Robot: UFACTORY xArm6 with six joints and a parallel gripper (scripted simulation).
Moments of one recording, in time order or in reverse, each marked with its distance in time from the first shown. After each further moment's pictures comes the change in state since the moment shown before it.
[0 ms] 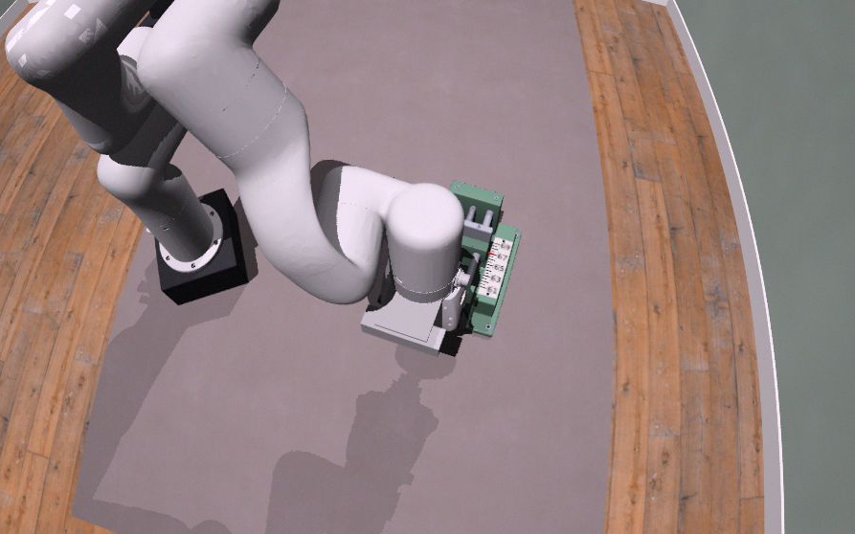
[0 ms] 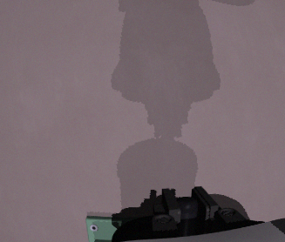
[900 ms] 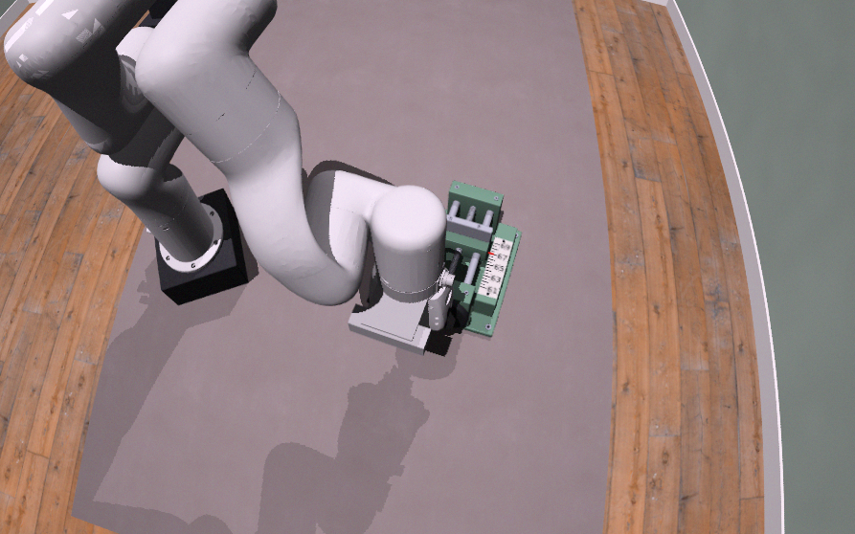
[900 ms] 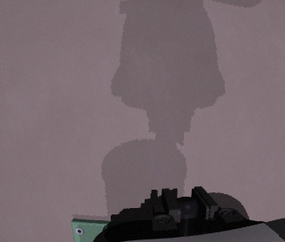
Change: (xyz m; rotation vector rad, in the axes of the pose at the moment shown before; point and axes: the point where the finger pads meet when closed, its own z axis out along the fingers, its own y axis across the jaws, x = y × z) arm 0.000 0.016 0.011 0.004 0.000 0.000
